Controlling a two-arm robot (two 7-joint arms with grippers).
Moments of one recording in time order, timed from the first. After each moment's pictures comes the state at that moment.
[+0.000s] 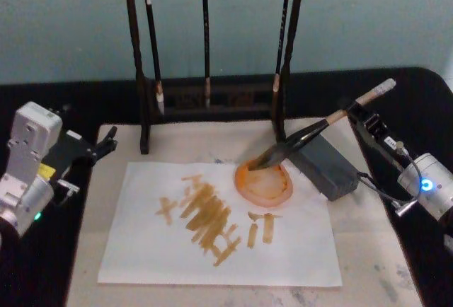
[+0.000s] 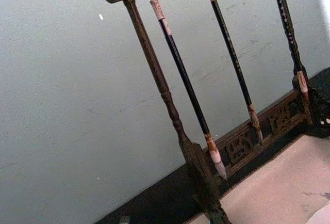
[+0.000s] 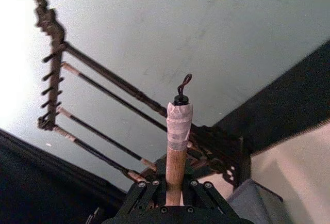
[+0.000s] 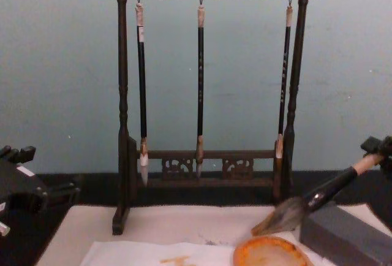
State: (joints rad) left arm -0.20 0.60 0.45 -1.41 -0.25 -0.12 0.03; right arm 0.23 0.41 -0.26 -1.26 1.38 0.22 0.44
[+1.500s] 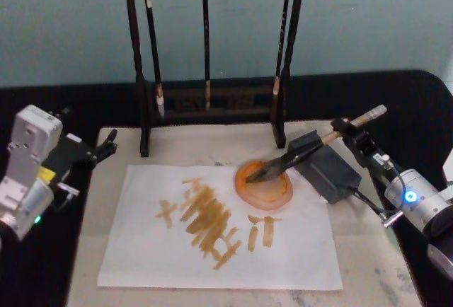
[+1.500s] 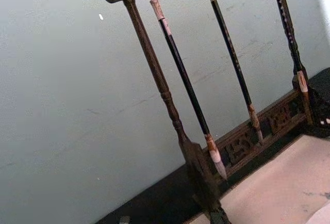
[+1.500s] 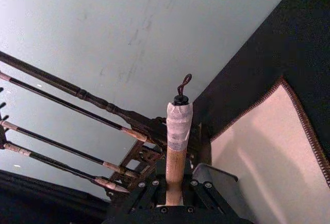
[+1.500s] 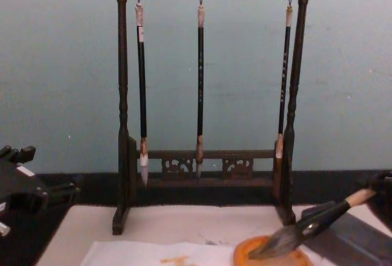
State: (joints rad) left arm -0.20 0.60 0.45 -1.41 -0.25 -0.12 0.03; right arm 0.28 0.40 -0.35 -1.16 1.49 0.17 0.34
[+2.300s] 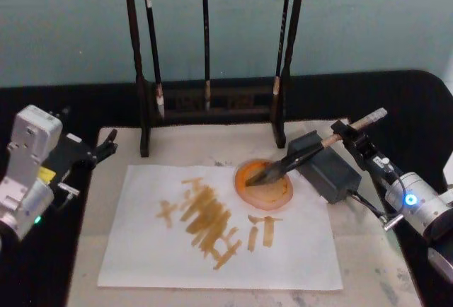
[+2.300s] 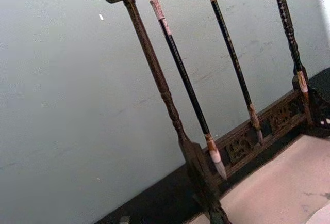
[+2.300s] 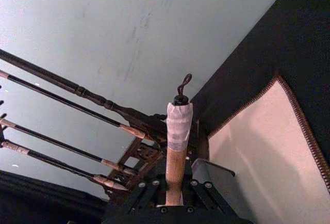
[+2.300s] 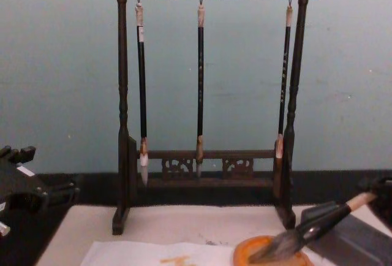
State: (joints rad) left arm -0.20 0.60 0.45 -1.41 -0.25 -0.12 0.03; right arm 0.27 0.42 -0.38 -1.18 1.52 0.15 0.32
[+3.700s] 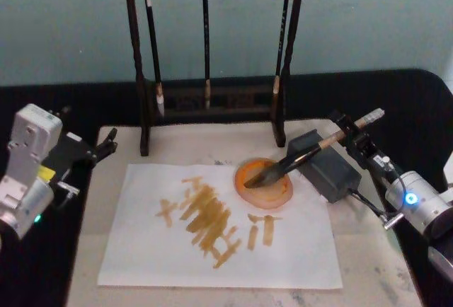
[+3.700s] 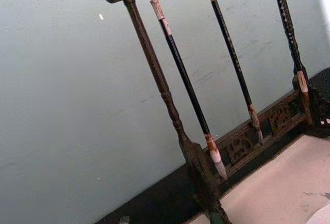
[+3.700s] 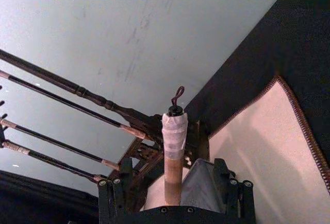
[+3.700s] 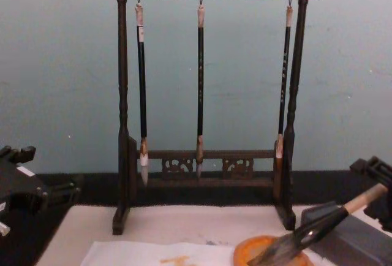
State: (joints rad) left arm -0.20 0.60 0.45 -1.41 -0.25 -0.12 0.03; right arm 0.27 0.42 -0.38 -1.18 1.51 0.15 0.33
